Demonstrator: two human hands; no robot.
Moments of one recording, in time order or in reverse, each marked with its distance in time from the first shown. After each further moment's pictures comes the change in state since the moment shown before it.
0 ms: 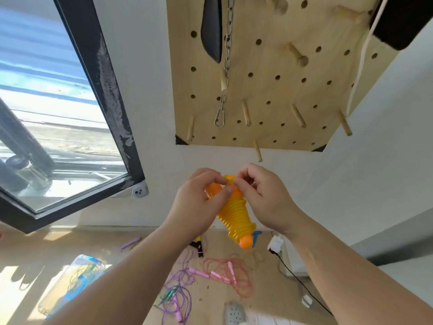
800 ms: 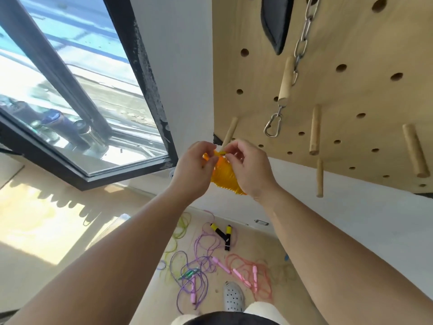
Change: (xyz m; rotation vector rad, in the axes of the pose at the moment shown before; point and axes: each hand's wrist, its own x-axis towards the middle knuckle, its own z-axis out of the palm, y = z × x) left_hand 0.160 -0.094 -0.021 0.298 0.300 -0.254; right_hand 0.203 0.100 0.086 0.115 -0.157 -0.021
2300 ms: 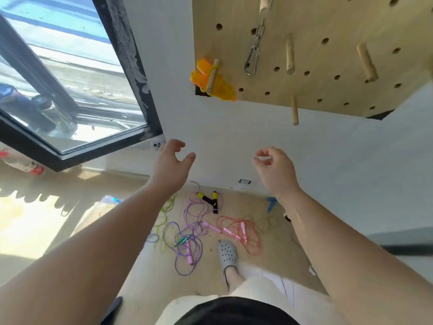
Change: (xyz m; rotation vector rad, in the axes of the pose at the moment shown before) left_hand -0.111 -0.085 -0.008 -0.027 -0.135 -0.180; right_hand -0.171 0.051 -0.002 -0.154 0.217 0.433
